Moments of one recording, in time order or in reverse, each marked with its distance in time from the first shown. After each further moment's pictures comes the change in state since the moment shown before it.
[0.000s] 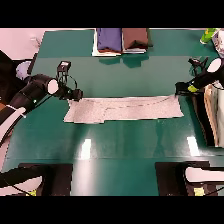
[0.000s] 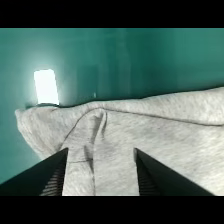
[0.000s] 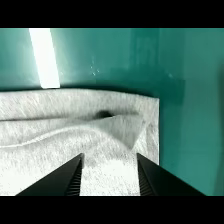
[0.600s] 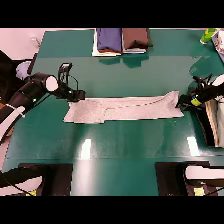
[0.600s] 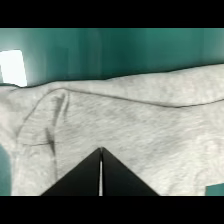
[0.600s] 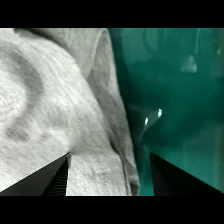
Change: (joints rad) left arm 0.002 0.000 0.019 -0.166 -0.052 0.032; right arm -0.148 -0.006 -0.217 0.100 -0.024 -0.096
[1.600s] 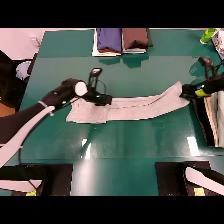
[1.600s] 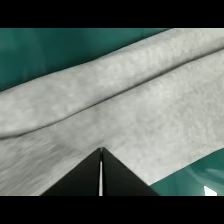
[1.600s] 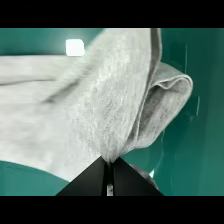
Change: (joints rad) left arm -0.265 -0.236 0.159 -0.191 0.136 0.048; right arm 0.136 0.311 0.079 0.047 0.075 -0.006
